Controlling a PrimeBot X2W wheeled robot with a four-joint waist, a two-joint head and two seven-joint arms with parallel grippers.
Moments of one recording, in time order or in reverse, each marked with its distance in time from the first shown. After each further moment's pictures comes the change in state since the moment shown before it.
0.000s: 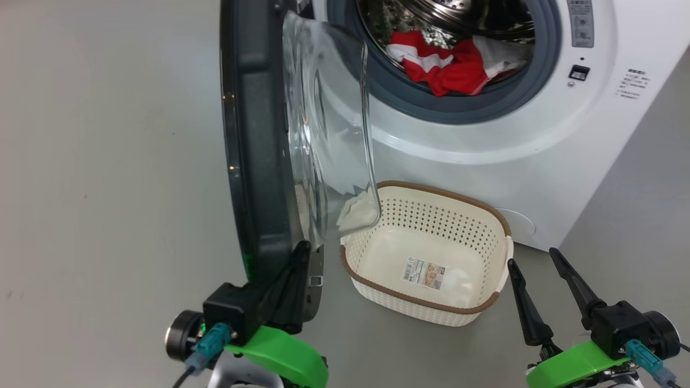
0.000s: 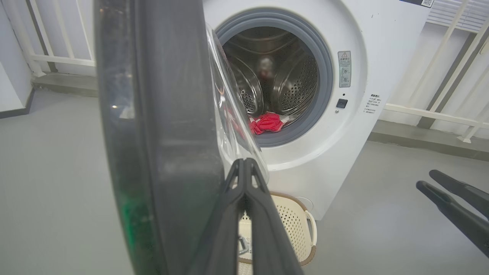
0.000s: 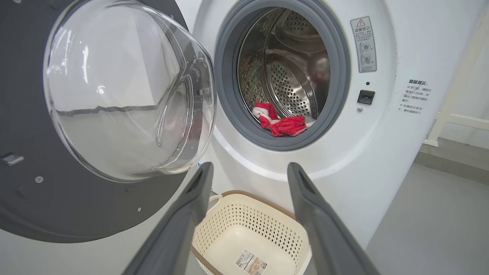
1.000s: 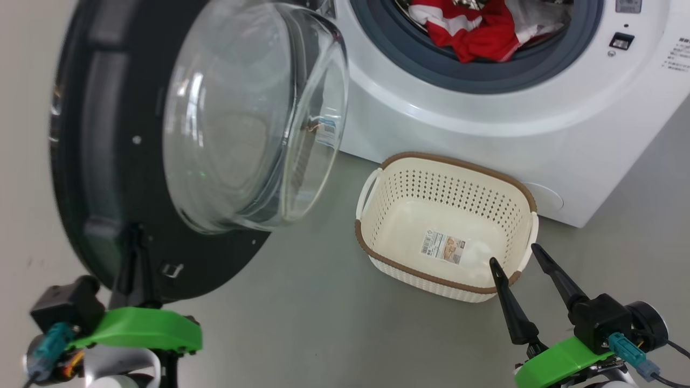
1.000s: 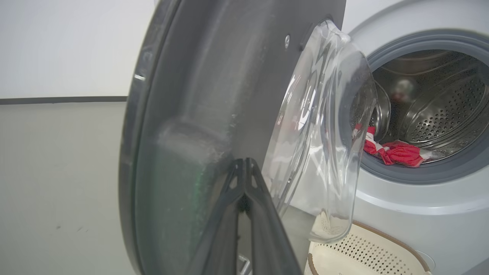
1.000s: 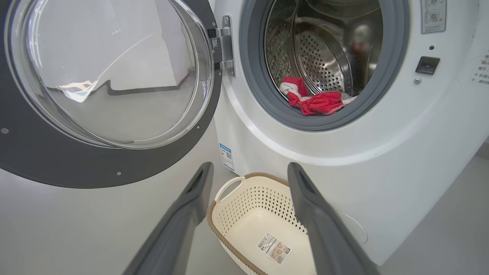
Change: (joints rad) left arm 0.042 0.097 0.303 0.015 -0.115 0.110 -0.100; right arm 0.000 -0.001 0.046 -0.063 -0.021 0.000 0.071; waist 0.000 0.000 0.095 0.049
